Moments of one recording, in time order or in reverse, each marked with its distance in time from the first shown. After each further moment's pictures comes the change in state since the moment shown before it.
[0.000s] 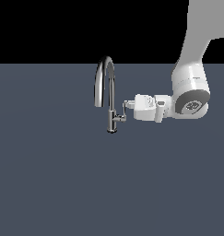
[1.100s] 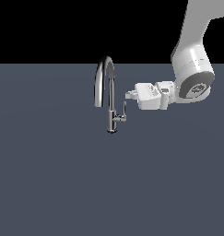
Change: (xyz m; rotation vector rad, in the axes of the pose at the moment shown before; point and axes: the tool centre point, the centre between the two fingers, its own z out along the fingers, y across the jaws) arm -0.036 -0.008 -0.006 -0.103 0.080 -0.101
